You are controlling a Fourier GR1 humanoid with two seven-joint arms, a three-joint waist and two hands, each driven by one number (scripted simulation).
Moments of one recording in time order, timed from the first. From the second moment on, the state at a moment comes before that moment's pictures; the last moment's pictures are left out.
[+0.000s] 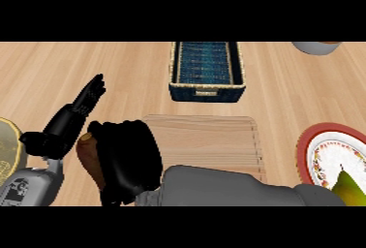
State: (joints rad) left arm -0.21 0.36 -0.13 -1.54 0.11 -0.05 -0.01; right arm -1.03 0.00 0.98 -1.43 0.35 -0.33 0.98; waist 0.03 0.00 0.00
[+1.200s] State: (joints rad) left arm -0.19 0.35 -0.10 -1.53 0.10 -0.08 -0.02; right arm -1.40 -0.01 0.55 -1.37 0.53 -0.37 1.11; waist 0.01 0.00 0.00
